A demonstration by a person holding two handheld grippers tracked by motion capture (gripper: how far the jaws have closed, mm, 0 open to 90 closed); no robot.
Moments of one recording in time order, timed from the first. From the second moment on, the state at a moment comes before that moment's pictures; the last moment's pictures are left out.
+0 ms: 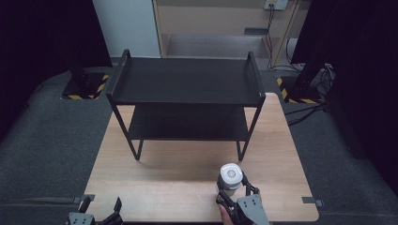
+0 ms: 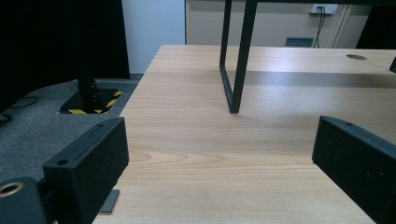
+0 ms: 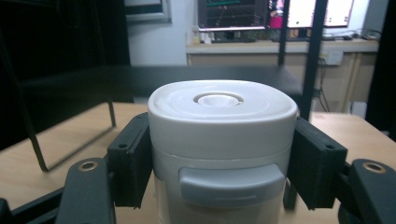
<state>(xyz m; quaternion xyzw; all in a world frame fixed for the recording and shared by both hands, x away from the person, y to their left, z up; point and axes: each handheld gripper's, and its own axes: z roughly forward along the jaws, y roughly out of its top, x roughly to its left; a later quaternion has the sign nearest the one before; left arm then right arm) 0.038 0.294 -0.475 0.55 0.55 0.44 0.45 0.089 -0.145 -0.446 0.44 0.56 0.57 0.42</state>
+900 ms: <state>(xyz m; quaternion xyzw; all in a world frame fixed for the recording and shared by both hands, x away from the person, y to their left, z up) 0.038 0.299 -0.472 0.55 0.55 0.43 0.46 0.158 -0.134 -0.363 0.42 0.55 0.59 0.41</state>
